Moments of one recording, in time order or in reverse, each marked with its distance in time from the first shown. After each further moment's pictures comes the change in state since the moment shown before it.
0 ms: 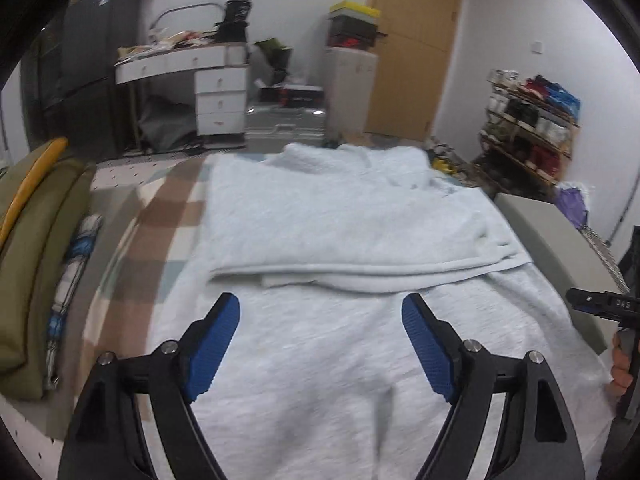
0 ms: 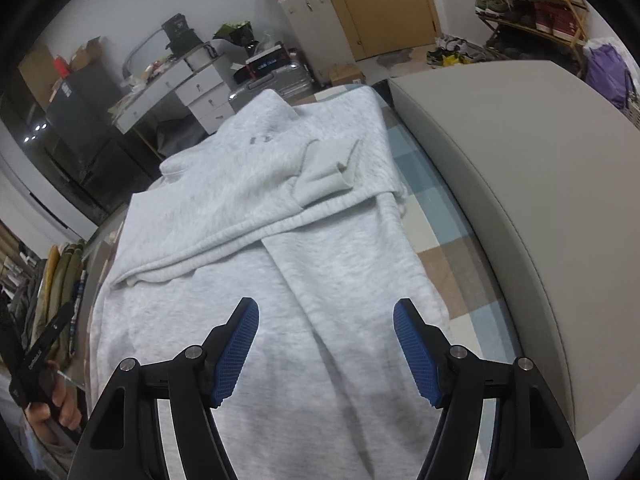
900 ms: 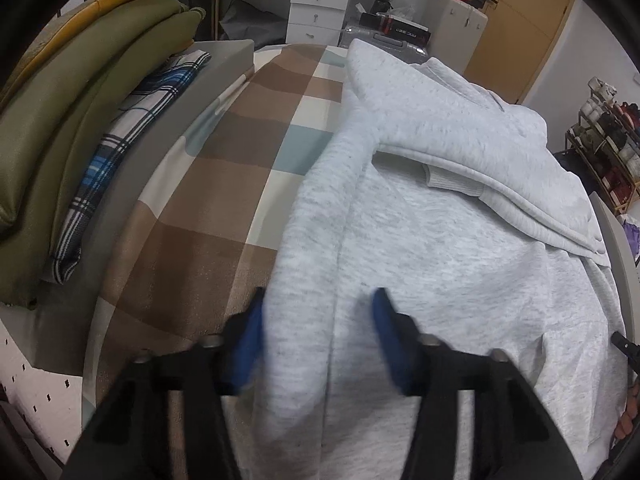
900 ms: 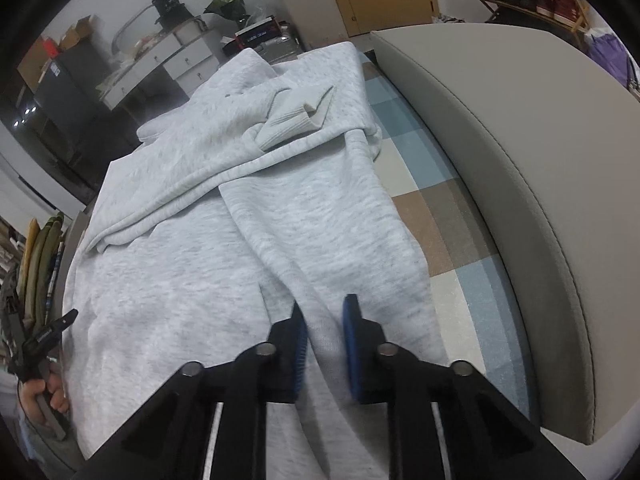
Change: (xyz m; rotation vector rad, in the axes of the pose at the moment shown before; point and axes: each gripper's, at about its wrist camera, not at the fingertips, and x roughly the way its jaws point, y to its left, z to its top) left arm 0.063 0.054 -0.033 -0.253 0.247 0.117; right arm 0.021 -0.023 -0.026 -0.041 0.073 -0.023
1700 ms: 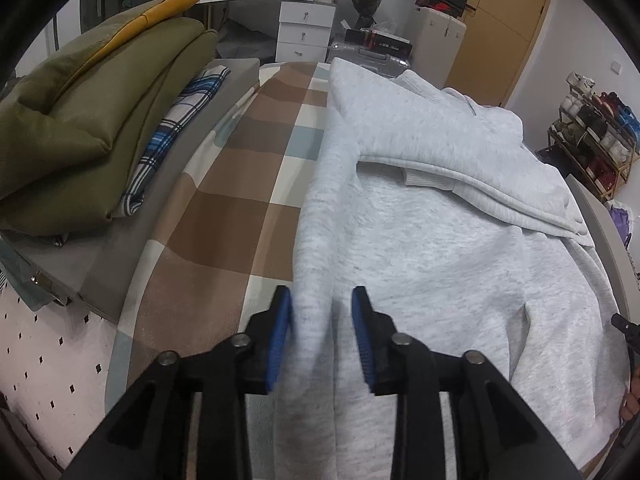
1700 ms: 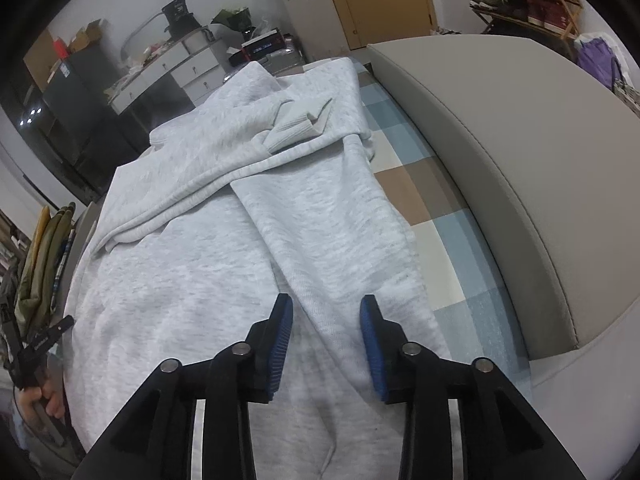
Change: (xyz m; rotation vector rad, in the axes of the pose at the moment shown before) left arm -0.051 0.025 -0.038 0.047 -0.067 -0.003; right arm -0.031 0.001 -0.027 -0.007 -0.045 -0.006
